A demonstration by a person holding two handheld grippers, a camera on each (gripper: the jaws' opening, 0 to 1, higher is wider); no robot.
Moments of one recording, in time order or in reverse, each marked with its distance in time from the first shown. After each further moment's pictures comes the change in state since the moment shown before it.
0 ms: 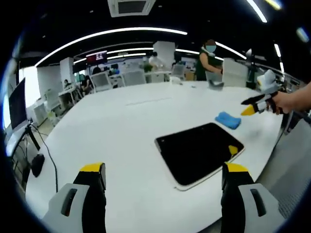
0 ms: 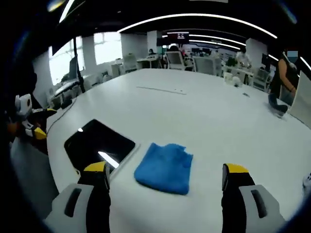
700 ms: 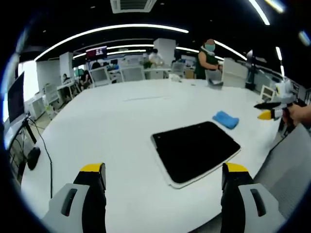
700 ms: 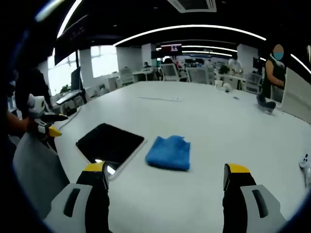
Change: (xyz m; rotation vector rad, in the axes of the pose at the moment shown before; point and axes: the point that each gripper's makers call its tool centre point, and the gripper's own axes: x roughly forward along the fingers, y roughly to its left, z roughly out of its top) left arm 0.000 -0.010 0.001 -0.143 -0.002 -0.052; right arm -0.050 0.018 -0.022 -0.003 -0.057 -0.004
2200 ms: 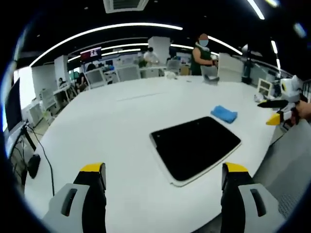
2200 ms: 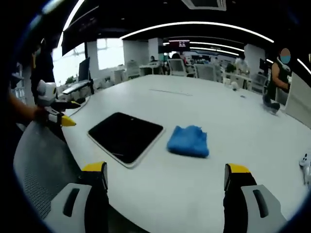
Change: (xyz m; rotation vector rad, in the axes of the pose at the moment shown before) left arm 0.003 0.004 -0.011 0.126 0.047 -0.006; right arm -0.014 0.041 -0.017 -0.051 0.036 0.011
